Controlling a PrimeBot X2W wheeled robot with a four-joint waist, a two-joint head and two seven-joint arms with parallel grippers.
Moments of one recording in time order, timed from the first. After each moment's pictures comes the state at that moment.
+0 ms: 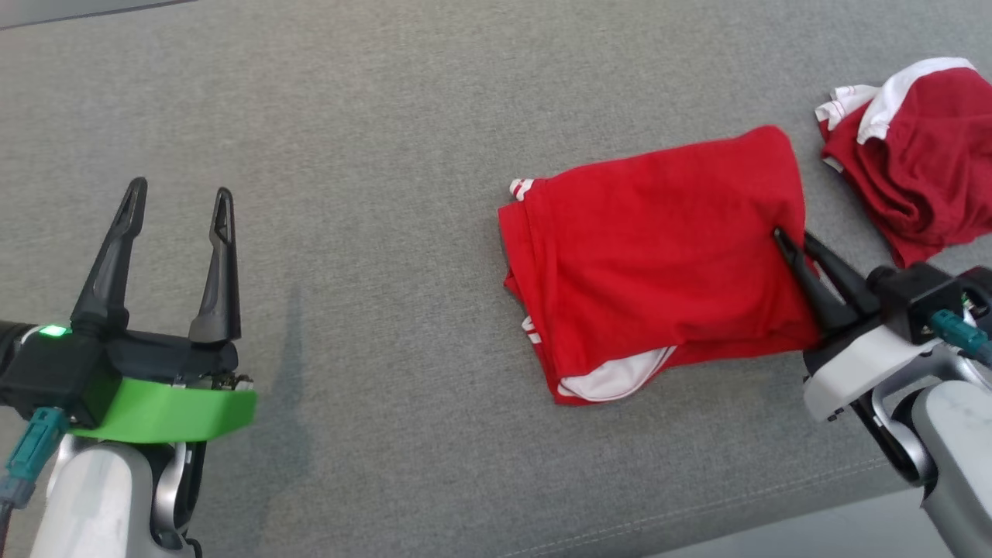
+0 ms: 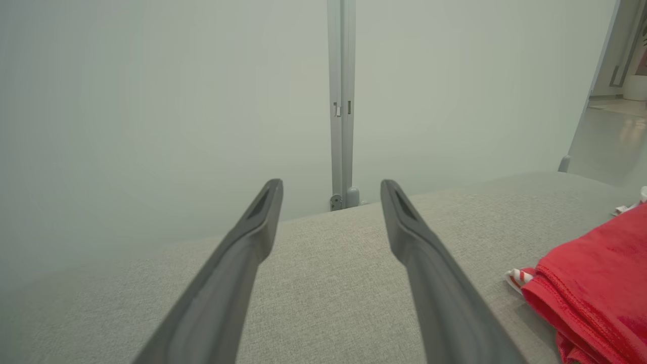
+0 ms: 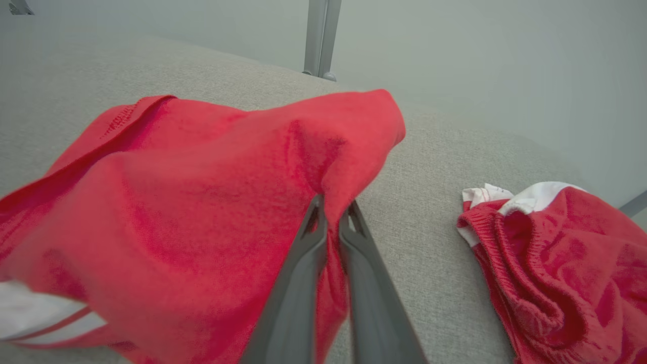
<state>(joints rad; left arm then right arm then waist) -0.22 0.24 -0.08 -0.10 -0.24 -0.09 -0.21 -0.29 -0.47 0.31 0.14 0.29 0.13 -0.14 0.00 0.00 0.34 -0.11</state>
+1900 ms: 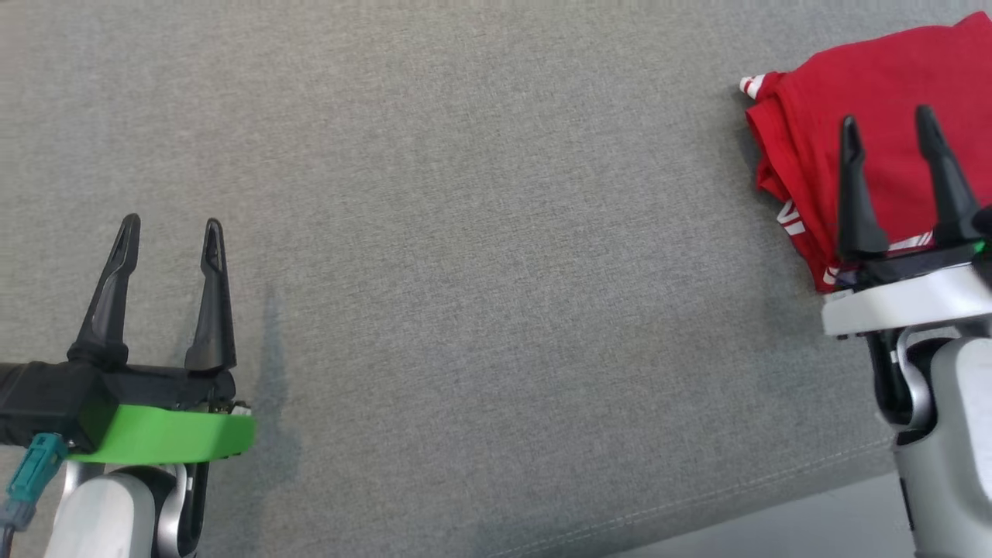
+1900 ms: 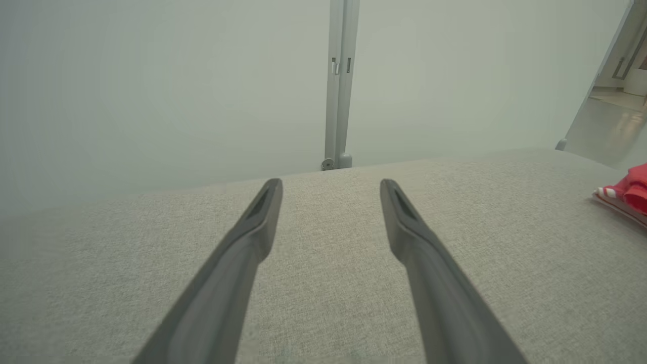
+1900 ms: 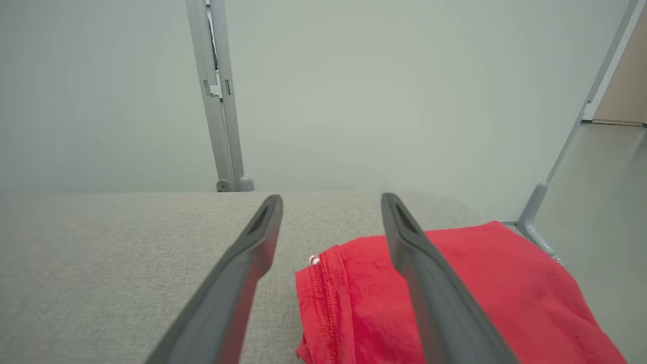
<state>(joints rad) -0.17 0.27 -0.10 -0.12 -0.30 -0.03 -0.20 -0.36 -0.23 -0.03 0.07 0.22 0.13 -0.22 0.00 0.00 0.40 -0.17</state>
